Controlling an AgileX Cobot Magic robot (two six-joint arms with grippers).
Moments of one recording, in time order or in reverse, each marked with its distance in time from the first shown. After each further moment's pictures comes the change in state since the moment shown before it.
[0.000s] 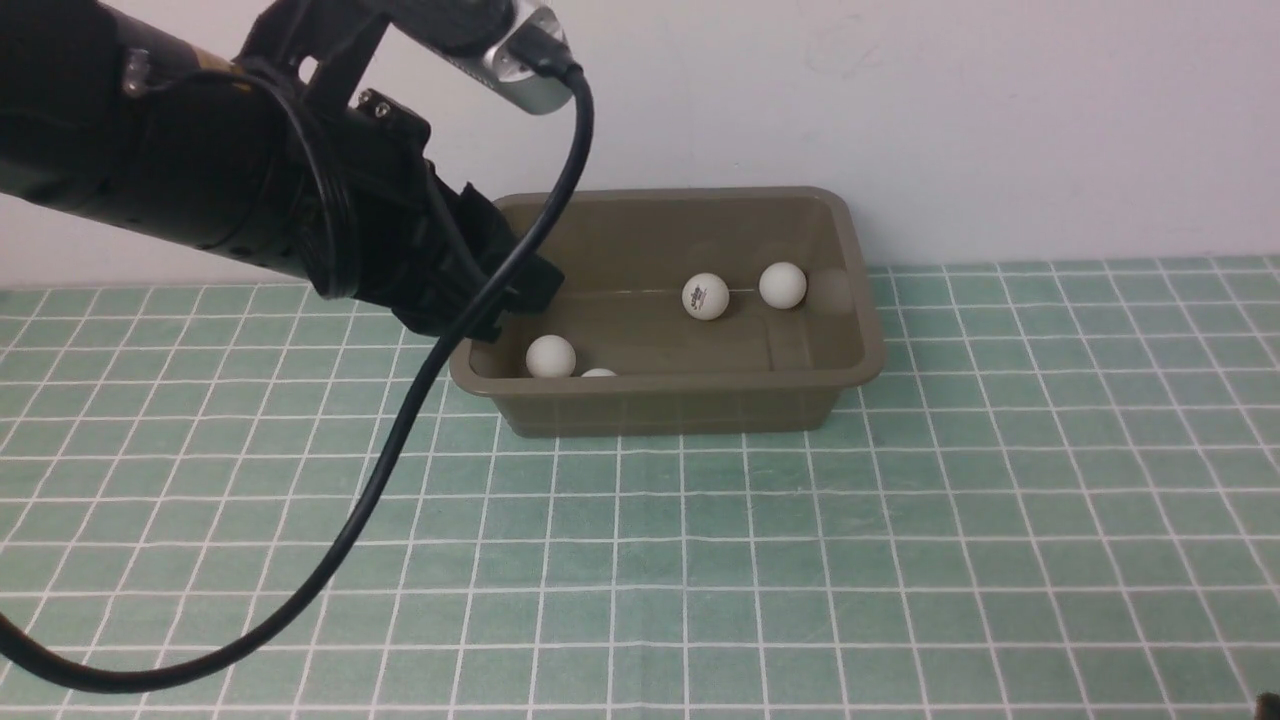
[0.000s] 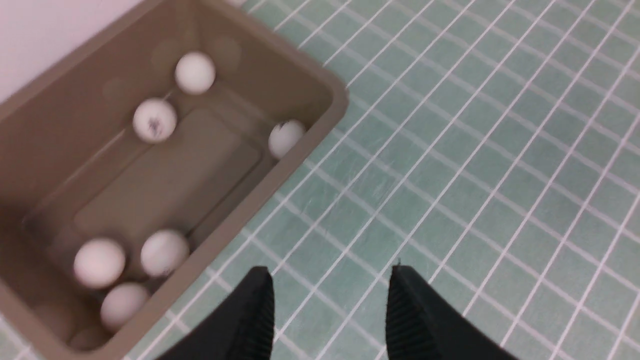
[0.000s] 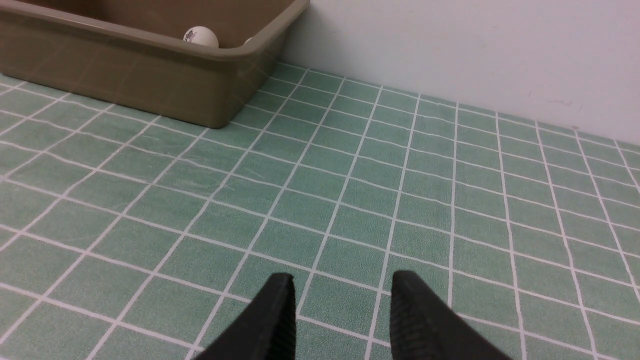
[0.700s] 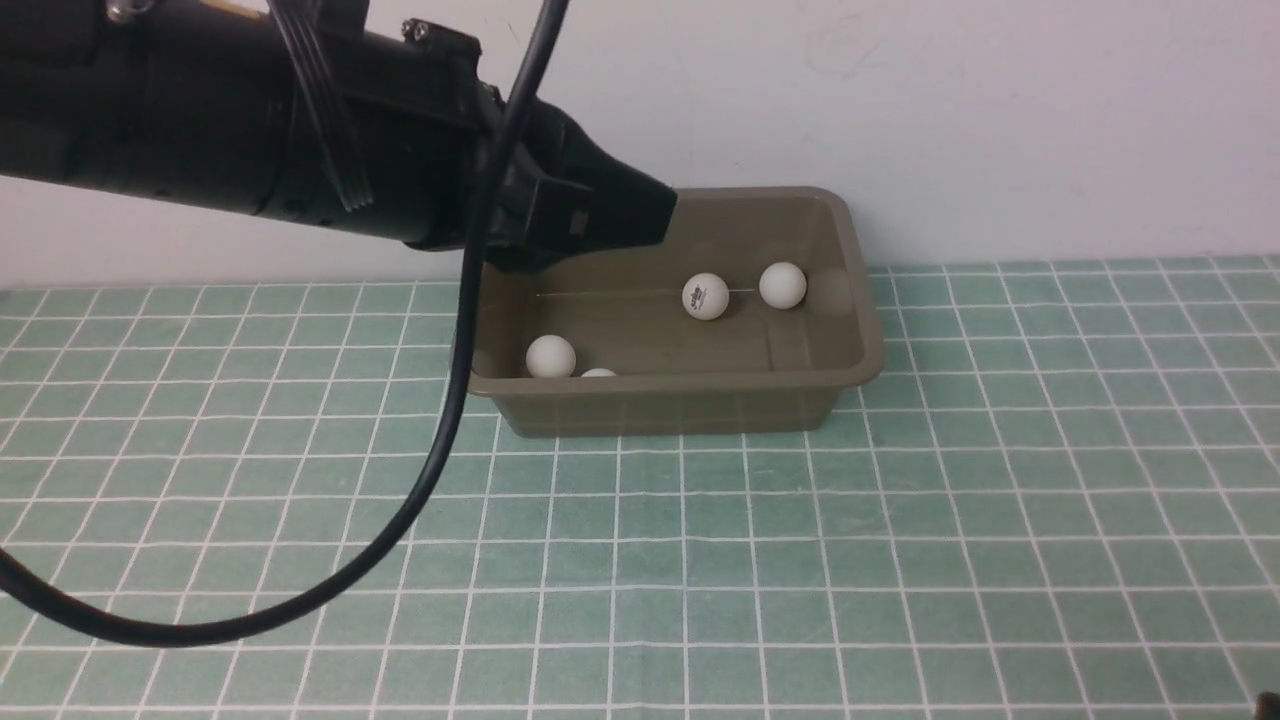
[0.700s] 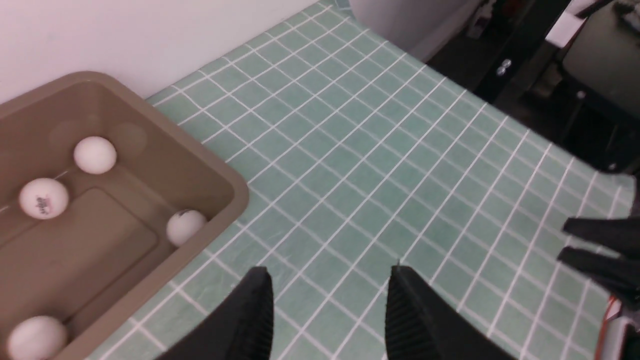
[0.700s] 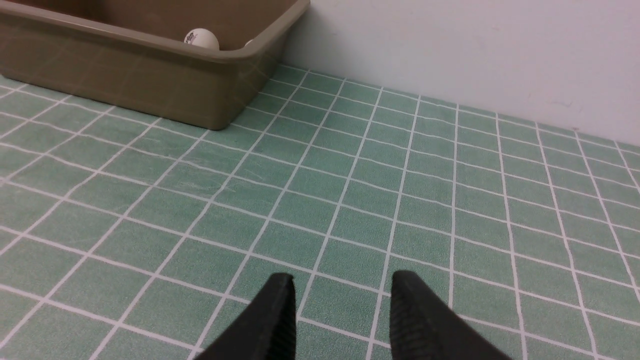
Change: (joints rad) right arm 0.000 0.000 0.001 0.003 -0.003 0.000; left arm 0.000 0.000 0.000 -0.189 -0.010 0.034
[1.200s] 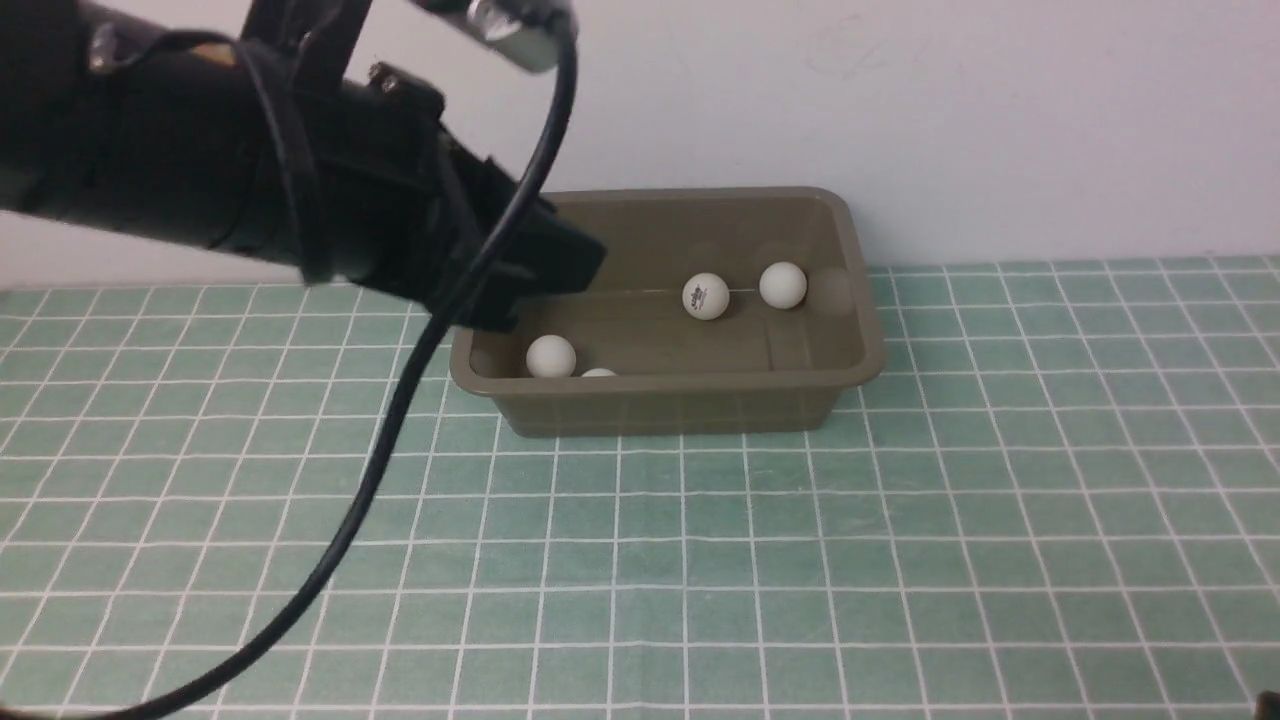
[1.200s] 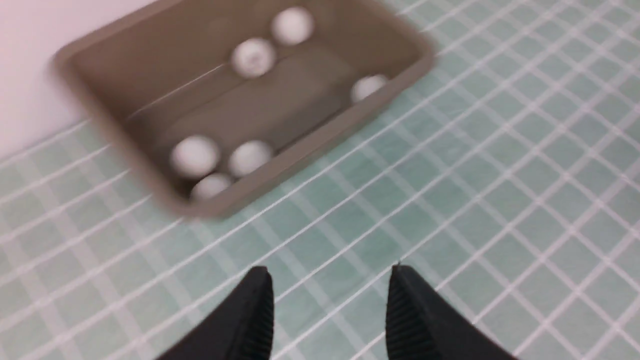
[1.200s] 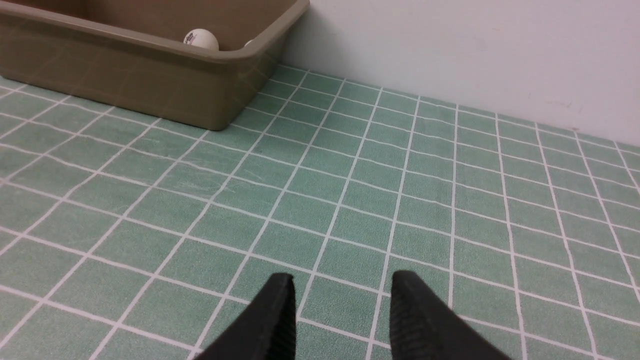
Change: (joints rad) right arm 0.000 0.000 0.000 0.000 -0.001 0.000; left arm 0.468 -0.442 0.508 0.137 -0.076 0.009
